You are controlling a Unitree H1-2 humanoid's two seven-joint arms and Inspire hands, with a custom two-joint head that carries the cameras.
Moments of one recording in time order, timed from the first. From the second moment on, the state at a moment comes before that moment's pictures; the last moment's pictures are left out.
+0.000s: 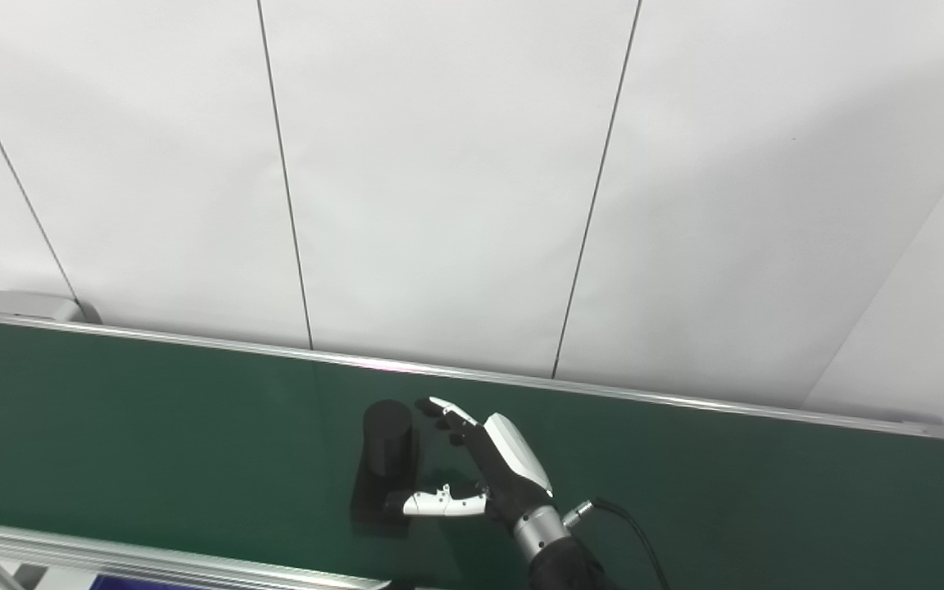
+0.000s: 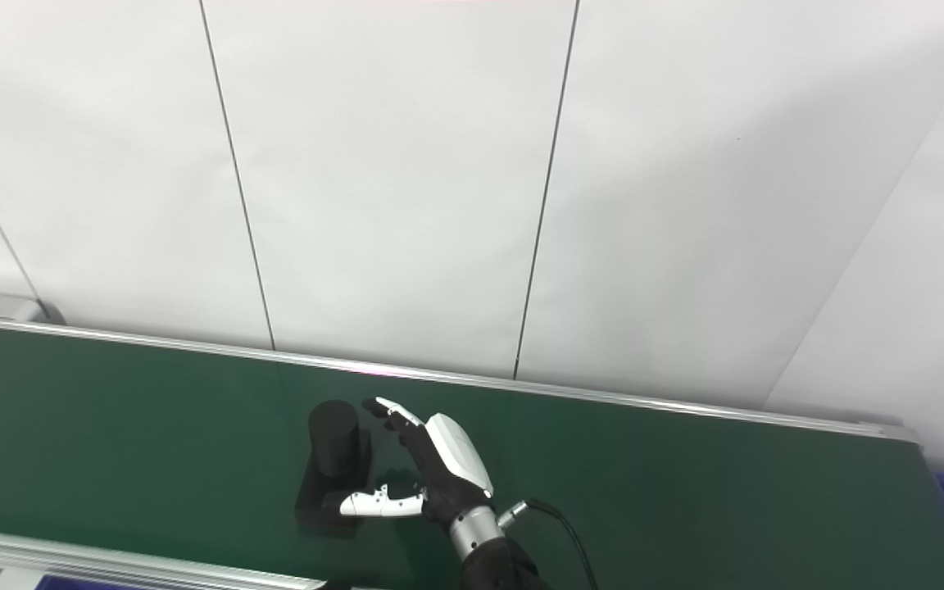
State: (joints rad) left arm 0.40 0.05 -0.11 0.08 -0.01 -0.44 -0.22; right arm -0.45 0.09 0.43 0.50 -0.51 -0.08 -0.02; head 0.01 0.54
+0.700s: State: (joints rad) left arm 0.41 0.04 -0.12 0.06 -0.01 -0.44 -0.22; right arm -0.49 0.14 0.39 0.69 -0.50 -0.14 -0.23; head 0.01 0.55
